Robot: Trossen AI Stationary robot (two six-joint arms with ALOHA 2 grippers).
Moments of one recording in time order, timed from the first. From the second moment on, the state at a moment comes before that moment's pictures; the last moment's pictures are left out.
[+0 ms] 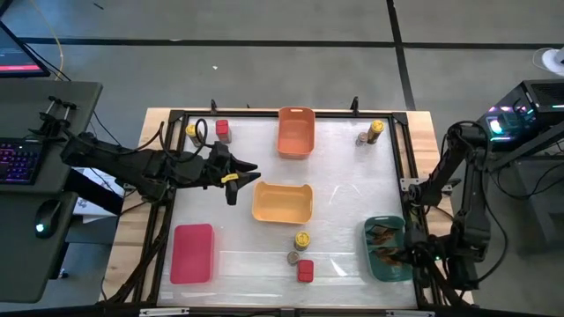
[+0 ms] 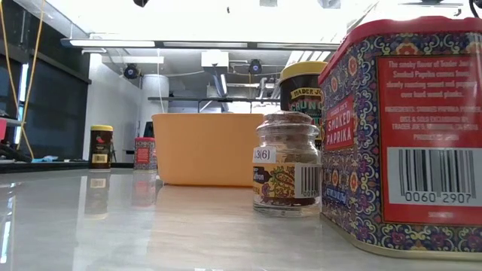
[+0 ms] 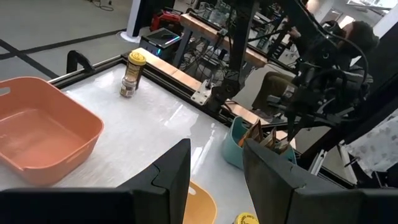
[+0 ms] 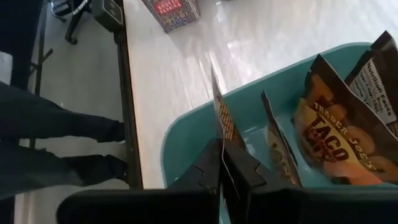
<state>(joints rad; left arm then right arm) -0.25 1.10 1.03 -0.23 -0.47 -0.56 1.42 1.20 0.87 -0.92 0.67 1.66</state>
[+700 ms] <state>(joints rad) -0.25 1.10 1.03 -0.24 -0.47 -0.56 1.38 1.20 0.86 -0.92 0.54 1.64</state>
